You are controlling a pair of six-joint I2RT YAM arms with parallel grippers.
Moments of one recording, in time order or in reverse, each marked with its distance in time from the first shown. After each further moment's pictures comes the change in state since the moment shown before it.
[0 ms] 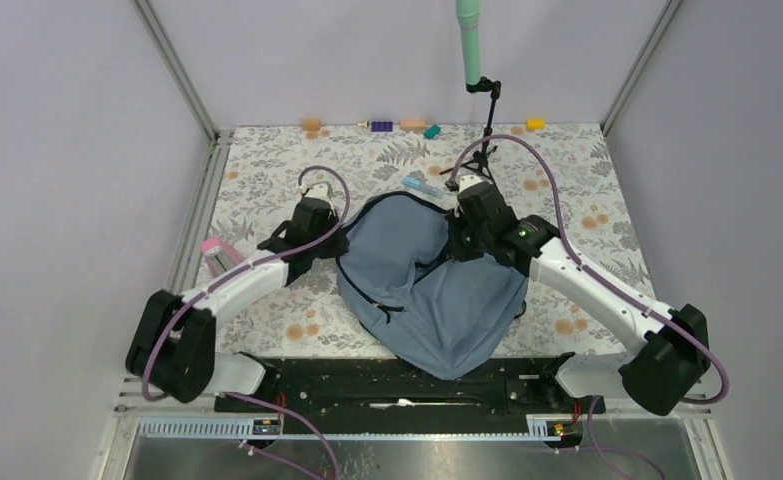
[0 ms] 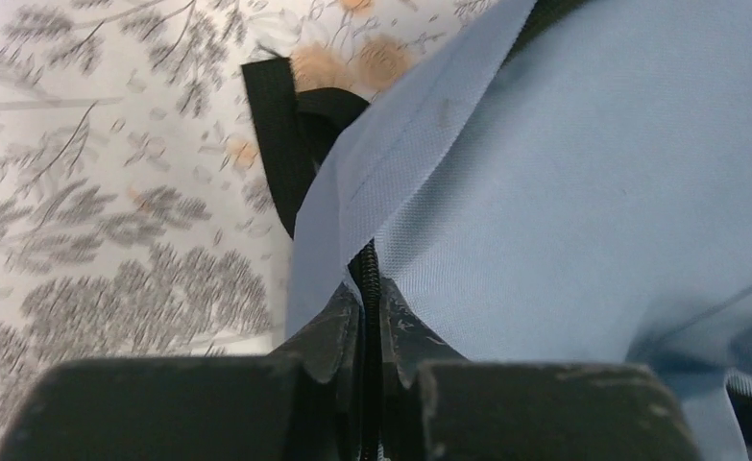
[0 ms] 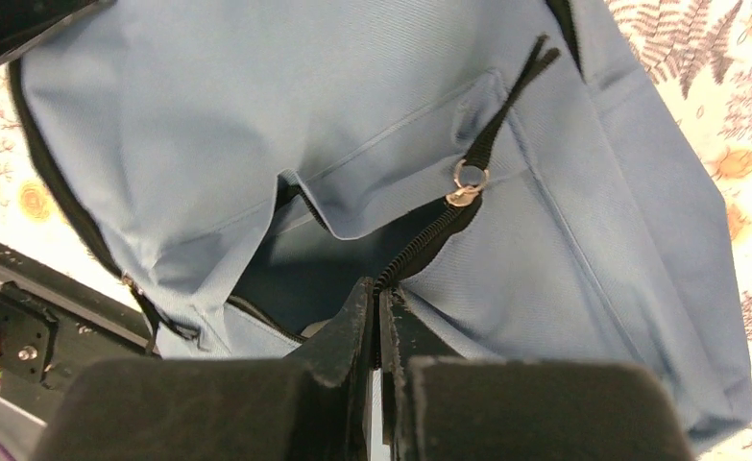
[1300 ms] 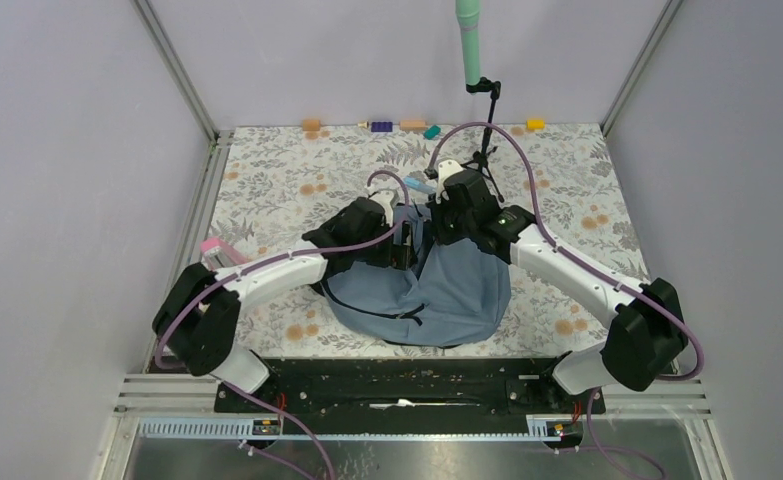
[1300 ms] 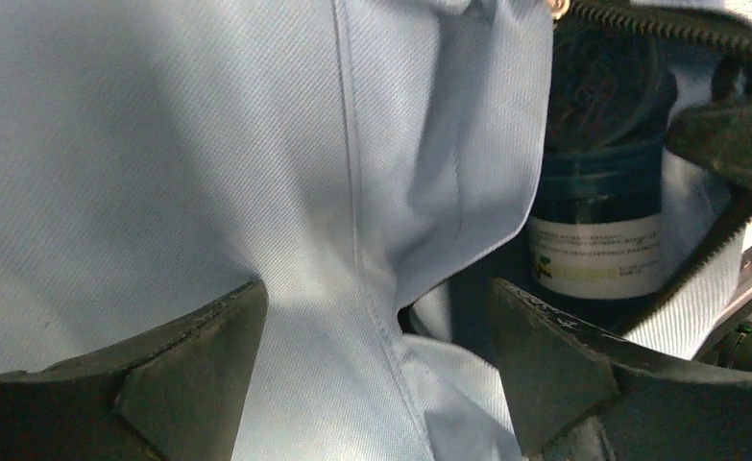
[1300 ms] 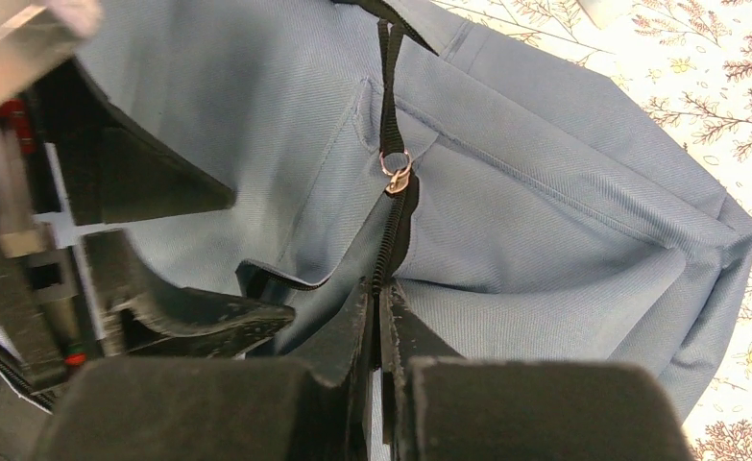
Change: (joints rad) left arm -0.258 0.087 0.150 -0.088 0.127 0.021; right arm -0.004 0.171 0.076 0.201 -0.007 -0.177
